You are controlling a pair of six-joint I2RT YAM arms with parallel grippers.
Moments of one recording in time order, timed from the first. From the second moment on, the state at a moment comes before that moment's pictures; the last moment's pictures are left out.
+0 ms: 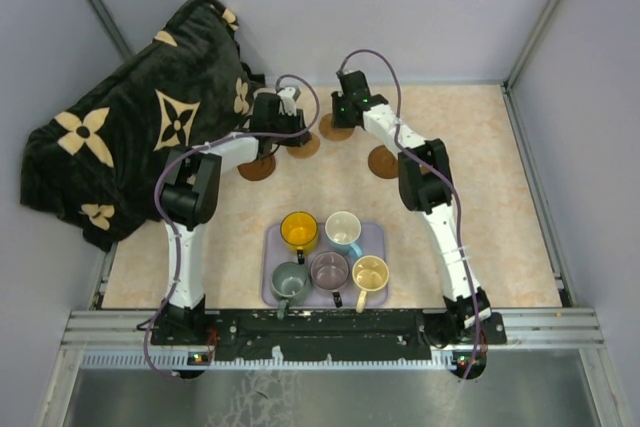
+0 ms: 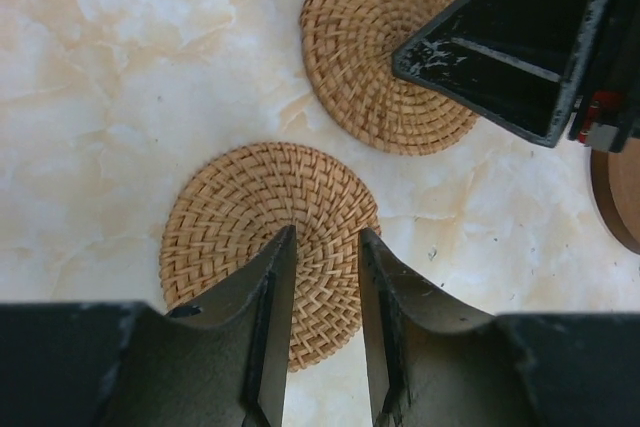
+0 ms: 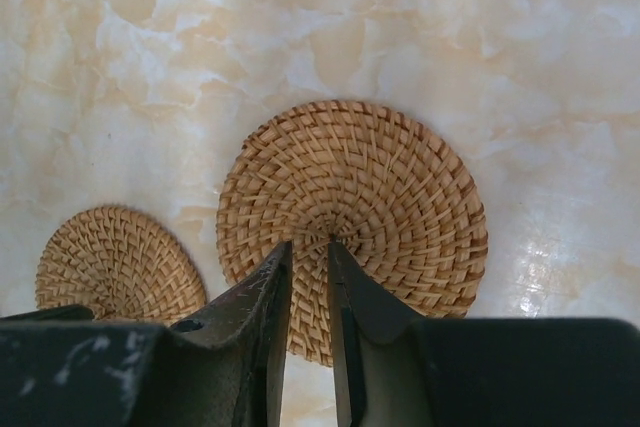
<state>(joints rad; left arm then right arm) -0.36 2.19 1.51 0.14 0.27 -0.20 0.42 2.57 2.29 -0.47 -0.06 0.33</state>
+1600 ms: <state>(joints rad) -0.40 2.01 1.25 0.04 0.17 -0.32 0.55 2.15 1.57 -0.29 0.14 0.39</state>
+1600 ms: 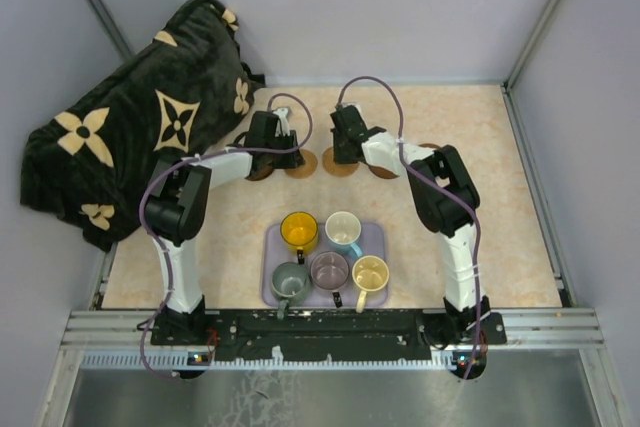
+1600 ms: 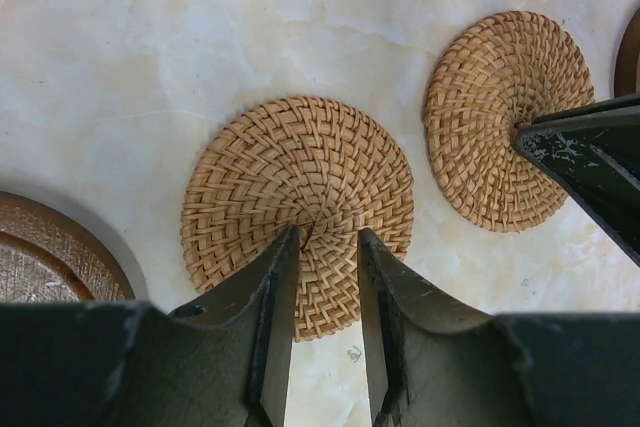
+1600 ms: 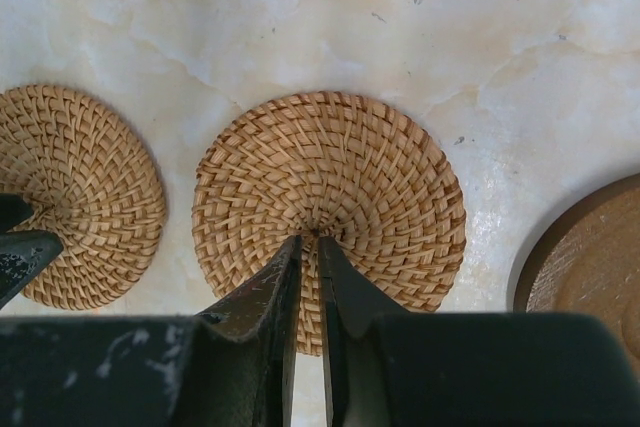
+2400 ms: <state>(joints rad) -0.40 2.02 1.28 0.01 0.17 -0.32 0.55 2.17 1.64 -0.39 0.15 0.39</state>
